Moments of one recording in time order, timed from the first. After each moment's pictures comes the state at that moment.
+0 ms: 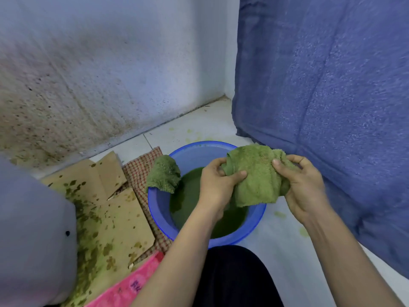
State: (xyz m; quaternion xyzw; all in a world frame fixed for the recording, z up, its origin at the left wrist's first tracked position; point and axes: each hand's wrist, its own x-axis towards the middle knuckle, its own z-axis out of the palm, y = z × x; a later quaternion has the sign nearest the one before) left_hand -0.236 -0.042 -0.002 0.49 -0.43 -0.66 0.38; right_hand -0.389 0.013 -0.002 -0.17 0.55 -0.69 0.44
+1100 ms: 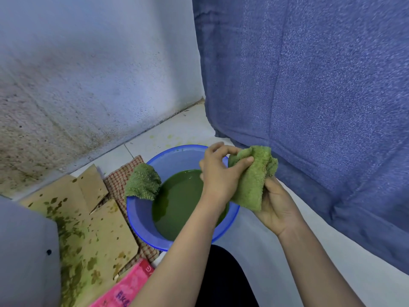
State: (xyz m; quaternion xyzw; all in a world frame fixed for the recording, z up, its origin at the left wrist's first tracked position) left_hand -0.294 -0.021 0.025 0.48 -0.63 -0.50 0.36; right_hand -0.392 0.043 -0.021 -0.11 0.35 -0.70 0.62
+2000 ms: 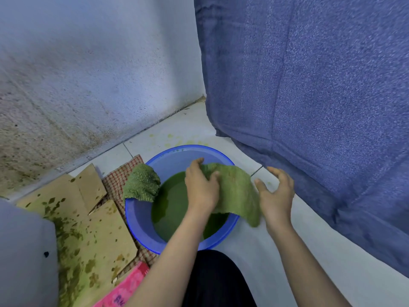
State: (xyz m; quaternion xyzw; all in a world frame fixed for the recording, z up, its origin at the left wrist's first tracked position) left_hand -0.267 -0.048 -0.022 0.60 -0.61 -0.41 0.30; right_hand -0.392 0.028 -0.062 -0.23 0.76 -0.57 0.20
